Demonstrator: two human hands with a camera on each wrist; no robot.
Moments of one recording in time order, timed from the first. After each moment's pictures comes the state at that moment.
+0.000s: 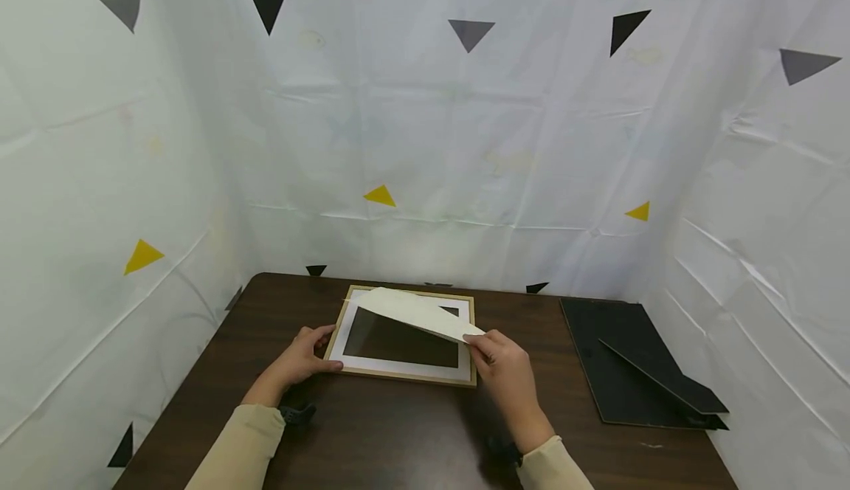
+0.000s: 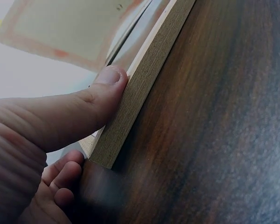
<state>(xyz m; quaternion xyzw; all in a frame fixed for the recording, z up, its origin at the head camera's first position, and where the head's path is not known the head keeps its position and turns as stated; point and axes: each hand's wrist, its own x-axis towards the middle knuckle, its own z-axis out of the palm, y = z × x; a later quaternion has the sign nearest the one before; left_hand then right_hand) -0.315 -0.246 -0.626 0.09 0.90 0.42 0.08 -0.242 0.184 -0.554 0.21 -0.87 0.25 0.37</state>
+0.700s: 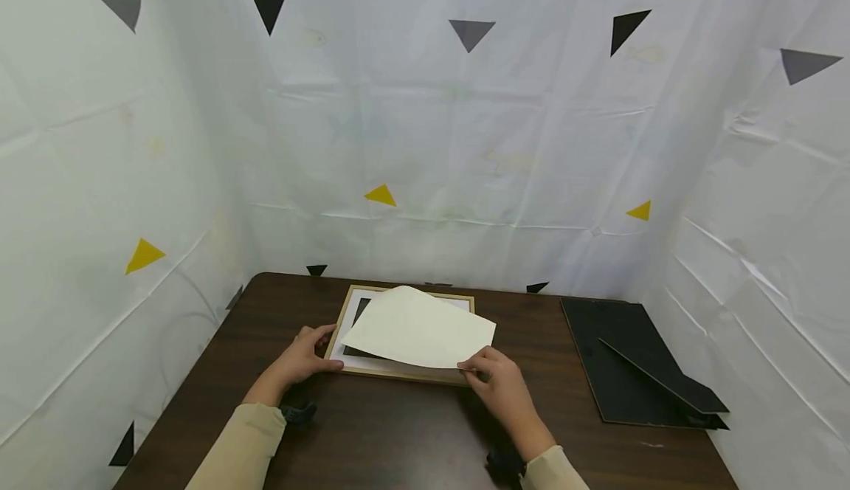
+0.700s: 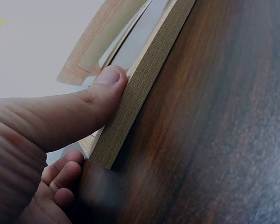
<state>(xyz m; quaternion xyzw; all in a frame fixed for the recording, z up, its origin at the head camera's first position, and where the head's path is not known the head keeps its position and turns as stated) -0.314 -0.244 -0.626 0.07 0.90 0.42 0.08 -0.240 0.193 -0.598 0.24 -0.88 0.31 0.25</state>
